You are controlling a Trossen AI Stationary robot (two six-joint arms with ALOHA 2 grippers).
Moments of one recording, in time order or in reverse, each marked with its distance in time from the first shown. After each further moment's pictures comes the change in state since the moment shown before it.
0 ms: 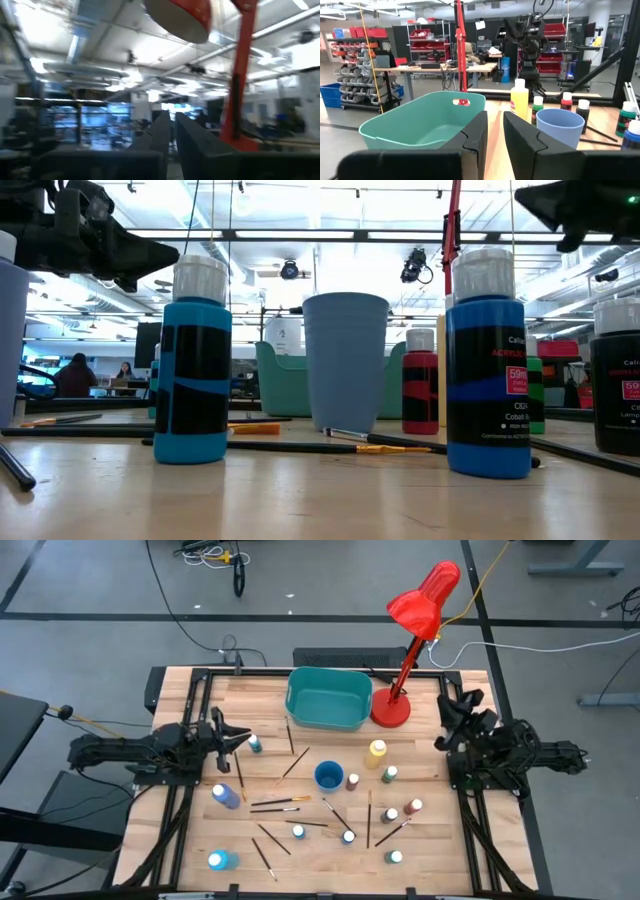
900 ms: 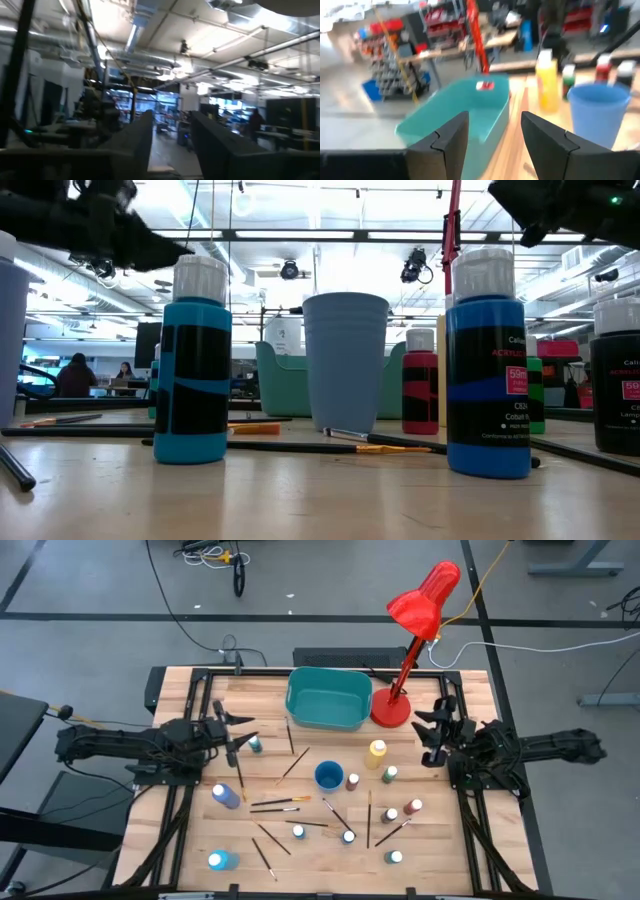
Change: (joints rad) left arm 0.000 0.278 0.157 -0.077 -0.127 0.135; right arm 0.000 0.384 0.000 0.268 -0.248 0.068
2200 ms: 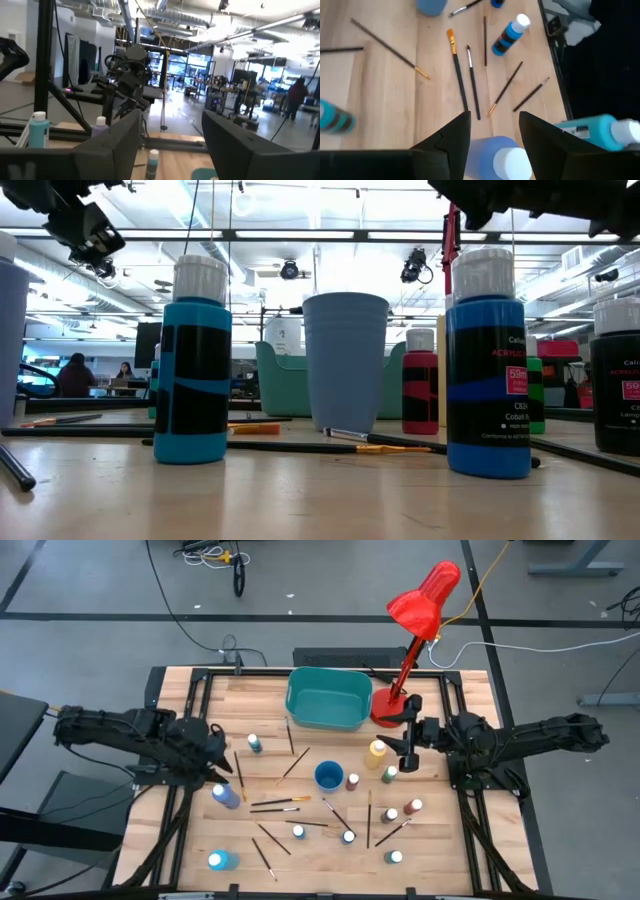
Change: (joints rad) left arm -0.136 0.243 0.540 -1.010 0.641 -0.451; right arm 0.000 0.404 0.293 -0.154 -0.108 0.031
